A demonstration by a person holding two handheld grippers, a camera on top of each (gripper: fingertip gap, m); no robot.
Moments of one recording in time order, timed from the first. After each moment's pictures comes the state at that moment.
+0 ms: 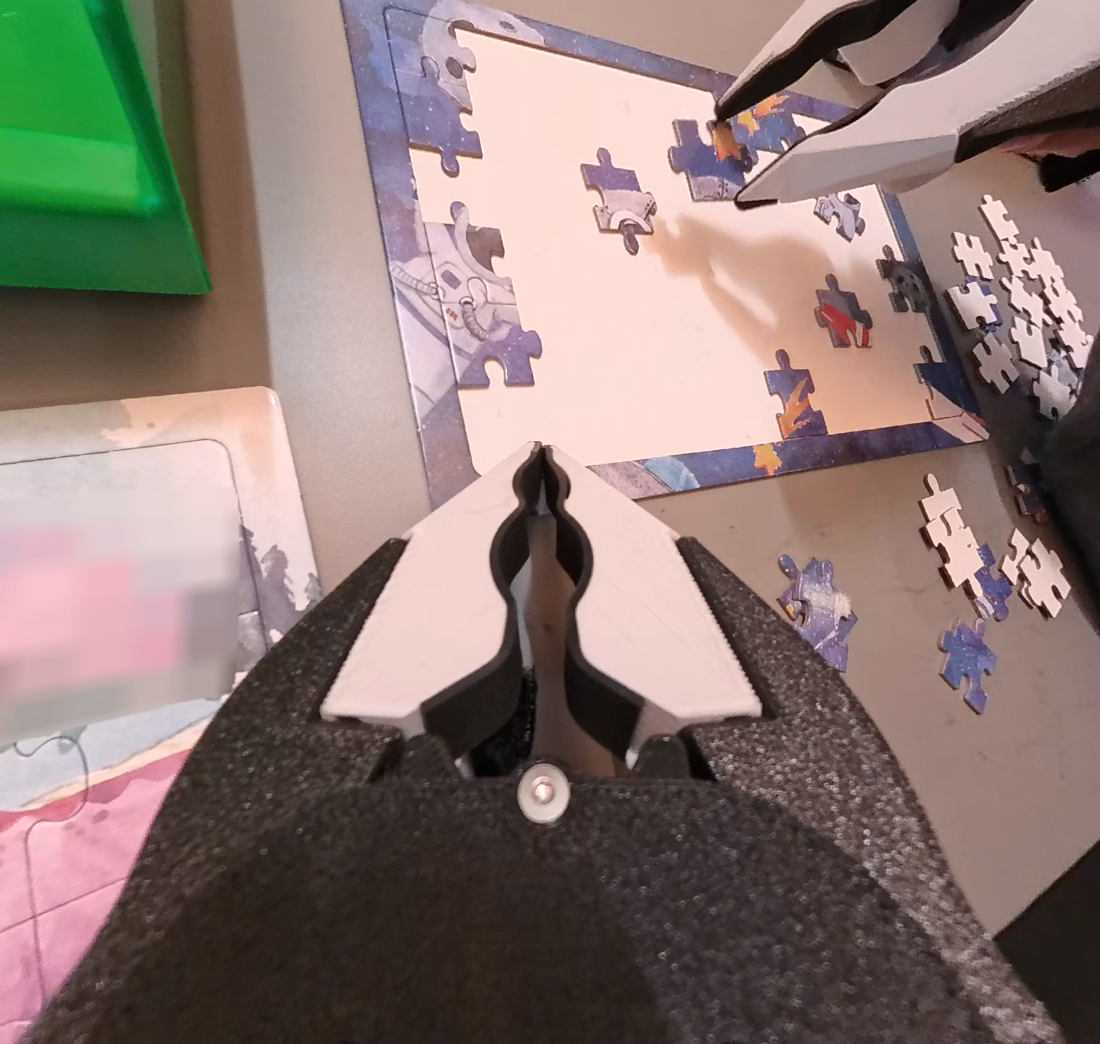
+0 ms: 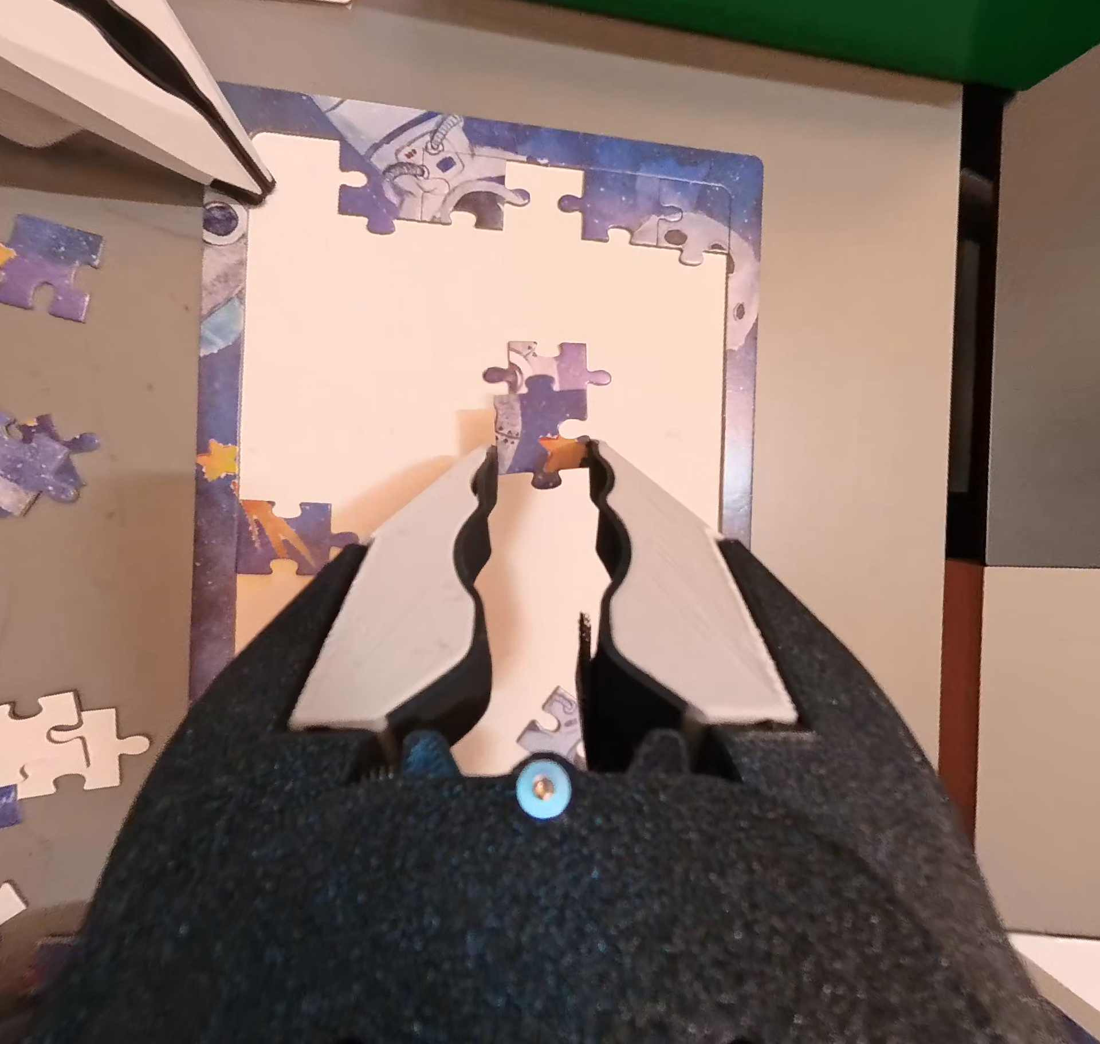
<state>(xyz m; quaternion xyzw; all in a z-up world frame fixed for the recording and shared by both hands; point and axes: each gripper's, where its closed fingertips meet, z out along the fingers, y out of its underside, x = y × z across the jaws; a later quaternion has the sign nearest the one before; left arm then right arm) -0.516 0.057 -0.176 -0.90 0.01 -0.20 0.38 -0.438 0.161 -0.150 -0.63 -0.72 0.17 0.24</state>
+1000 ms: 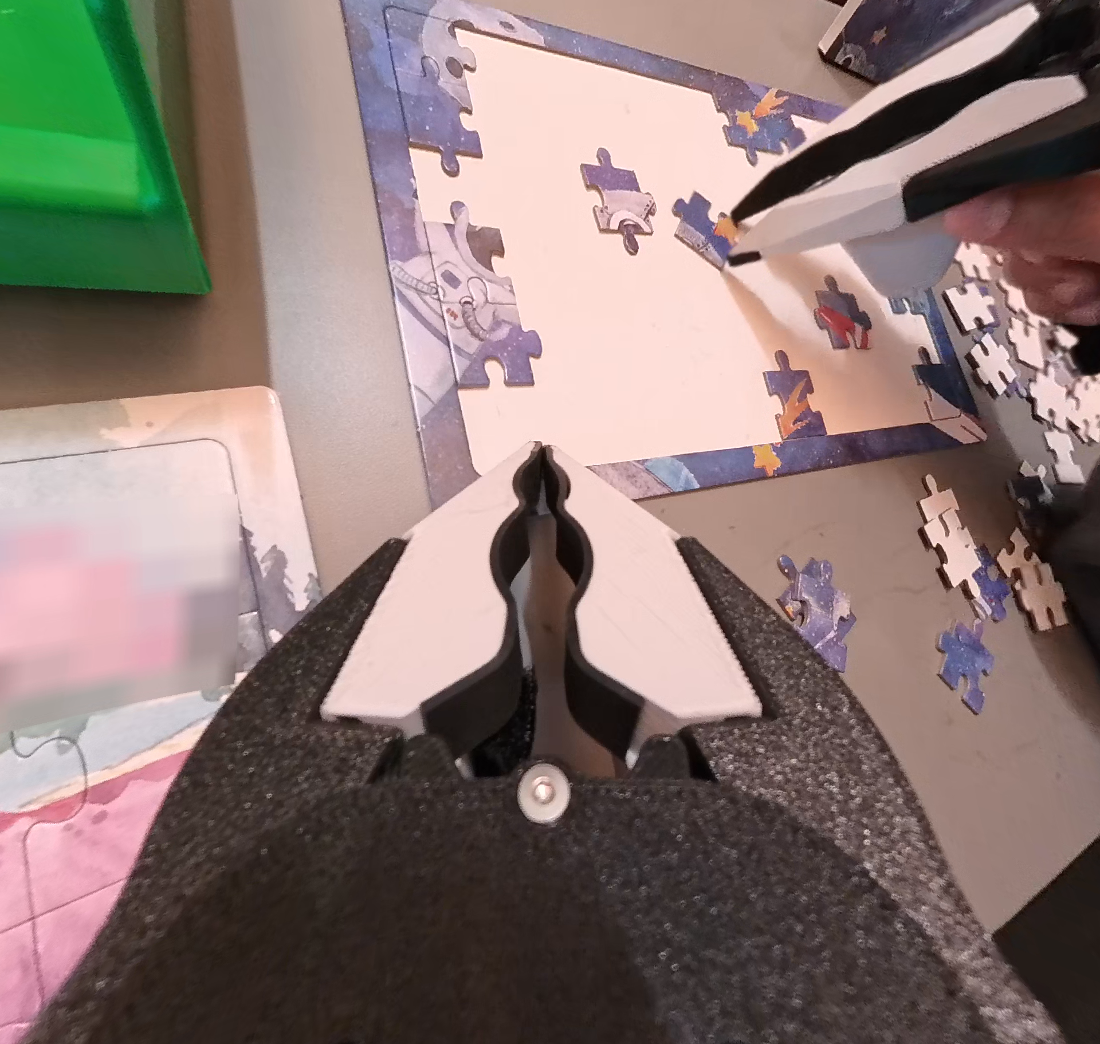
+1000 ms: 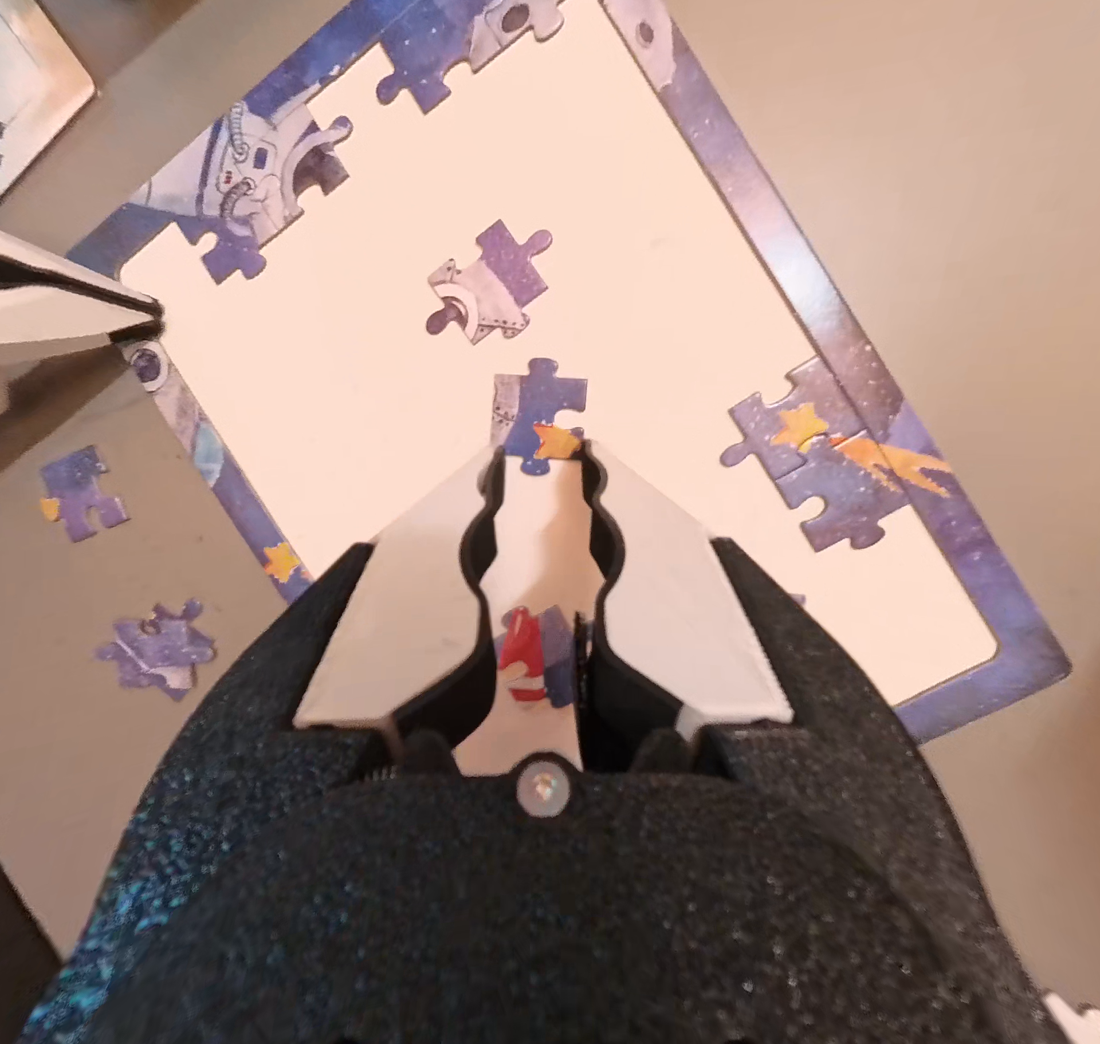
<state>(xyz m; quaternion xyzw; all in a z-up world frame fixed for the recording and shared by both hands) -0.515 0.058 -0.176 -0.90 0.01 -0.20 0.38 -0.411 0.153 -0.178 -0.85 -0.47 0.17 0.18</state>
